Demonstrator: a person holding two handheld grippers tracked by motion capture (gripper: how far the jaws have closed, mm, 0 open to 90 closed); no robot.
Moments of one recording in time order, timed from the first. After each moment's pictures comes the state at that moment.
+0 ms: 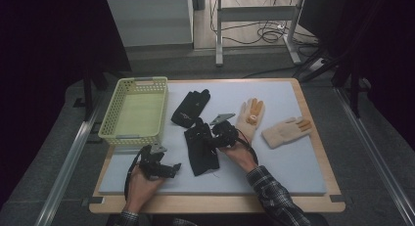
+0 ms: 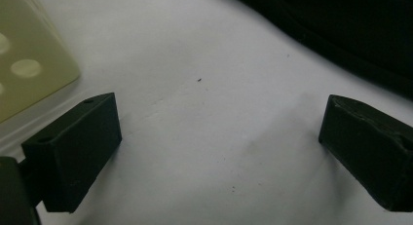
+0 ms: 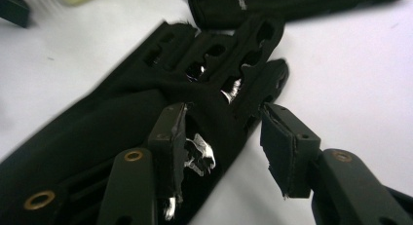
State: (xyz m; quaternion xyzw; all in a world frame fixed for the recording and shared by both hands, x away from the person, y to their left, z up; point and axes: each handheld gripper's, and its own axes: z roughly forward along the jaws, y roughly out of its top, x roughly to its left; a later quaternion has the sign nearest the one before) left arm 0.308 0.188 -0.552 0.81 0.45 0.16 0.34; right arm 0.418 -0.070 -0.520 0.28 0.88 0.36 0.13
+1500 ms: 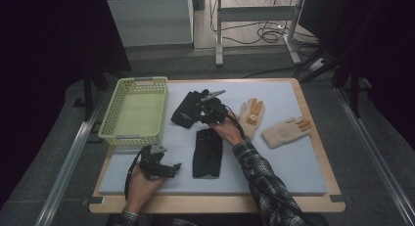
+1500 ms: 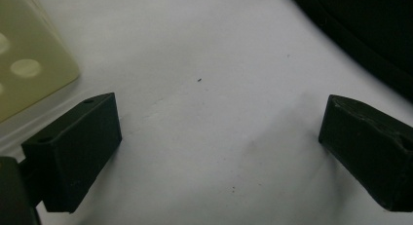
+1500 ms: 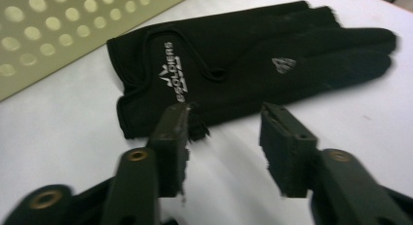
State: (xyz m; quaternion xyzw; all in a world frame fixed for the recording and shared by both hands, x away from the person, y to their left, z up) left arm 0.308 0.188 -0.552 0.81 0.45 0.15 0.34; right arm 0.502 -0.034 -0.512 0.30 0.87 0.39 0.12
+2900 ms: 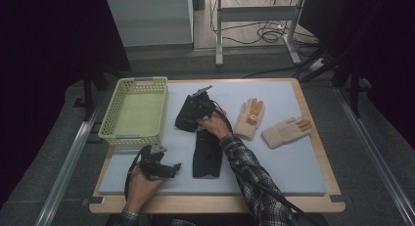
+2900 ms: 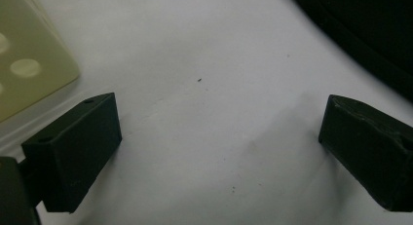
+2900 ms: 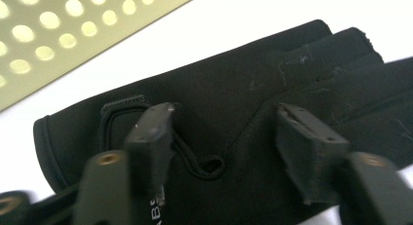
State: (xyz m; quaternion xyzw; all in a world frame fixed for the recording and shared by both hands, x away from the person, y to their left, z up) left arm 0.308 0.189 -0.552 0.81 0.45 0.15 0.34; right arm 0.539 0.006 -0.532 0.29 0.88 0.37 0.10
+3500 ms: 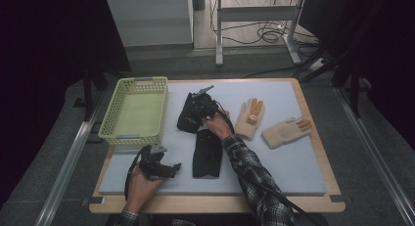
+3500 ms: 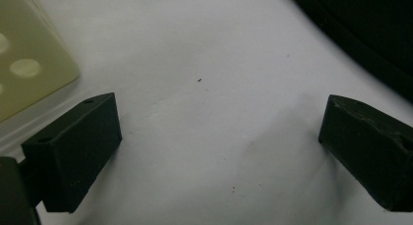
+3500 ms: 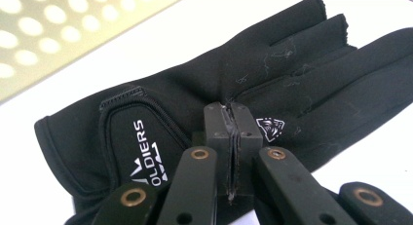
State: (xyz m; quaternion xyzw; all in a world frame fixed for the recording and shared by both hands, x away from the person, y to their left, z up) left arm 0.308 0.189 -0.552 0.81 0.45 0.15 0.34; right arm 0.530 -0.002 -0.521 0.30 0.88 0.36 0.12
